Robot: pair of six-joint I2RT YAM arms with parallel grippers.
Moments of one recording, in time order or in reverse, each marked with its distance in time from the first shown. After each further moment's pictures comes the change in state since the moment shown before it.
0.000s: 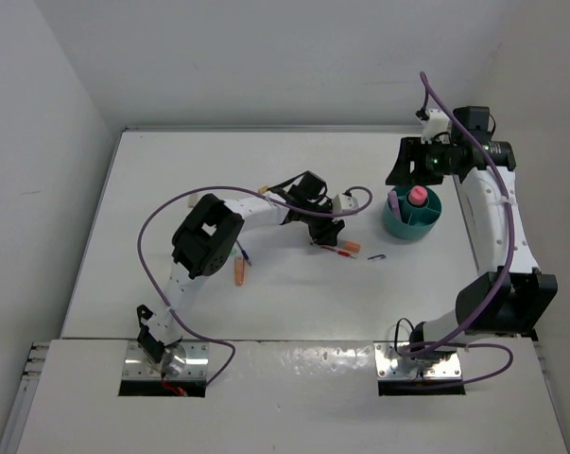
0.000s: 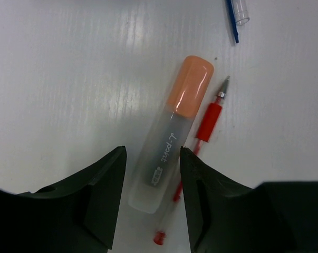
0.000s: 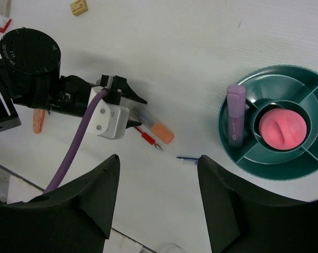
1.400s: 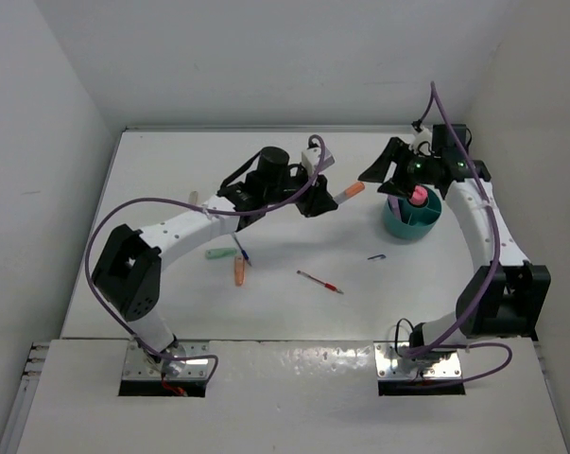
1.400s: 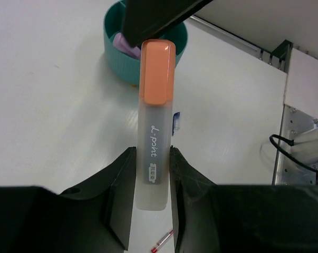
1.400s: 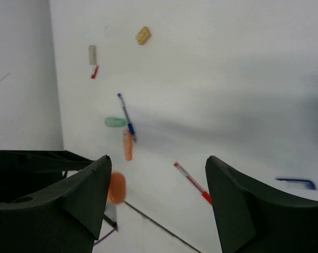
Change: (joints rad) left arm 0.024 -0.576 -0.321 0.270 -0.108 -0.514; right arm 0.050 -0.019 -0.240 0.315 -0.119 0.511
